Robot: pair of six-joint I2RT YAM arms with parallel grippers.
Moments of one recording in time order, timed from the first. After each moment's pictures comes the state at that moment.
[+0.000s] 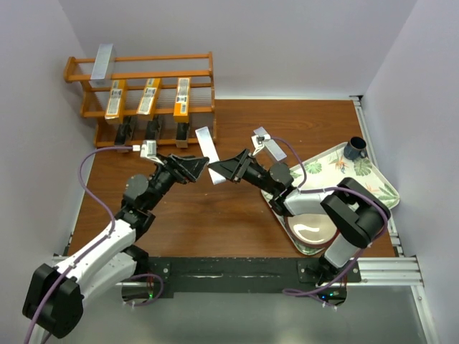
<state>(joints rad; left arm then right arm) -0.45 0.84 0.37 0.62 0.14 -0.81 0.75 1.64 0.64 1.24 -0.31 1.27</state>
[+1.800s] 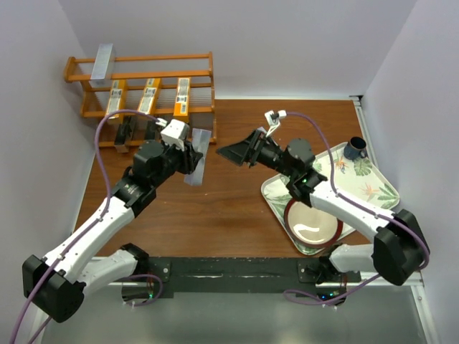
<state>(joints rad) -0.52 0.98 0.83 -0.08 0.01 -0.19 0.66 1.29 0.79 0.65 -0.42 1.00</state>
